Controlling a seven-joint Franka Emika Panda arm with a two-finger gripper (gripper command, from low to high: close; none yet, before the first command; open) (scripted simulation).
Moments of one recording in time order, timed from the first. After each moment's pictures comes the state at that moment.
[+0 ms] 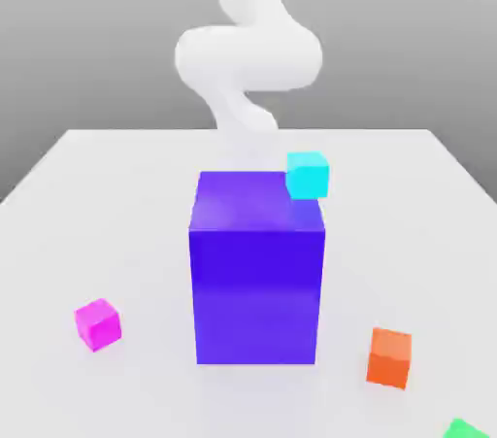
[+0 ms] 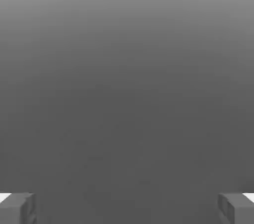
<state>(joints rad) 0.05 -0.77 -0.08 -2.32 0.00 2.32 0.68</state>
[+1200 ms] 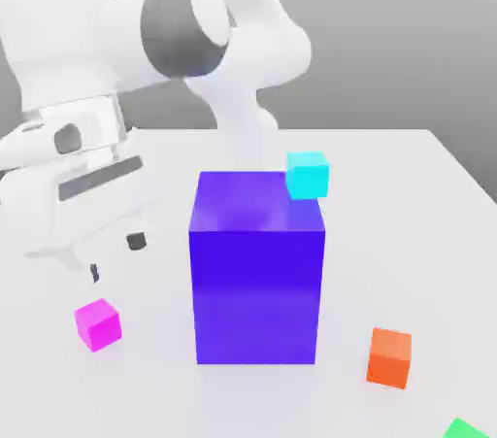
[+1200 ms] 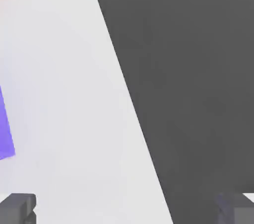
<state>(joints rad) 0.73 -0.18 -1.10 -2.57 0.23 2.62 -1.17</state>
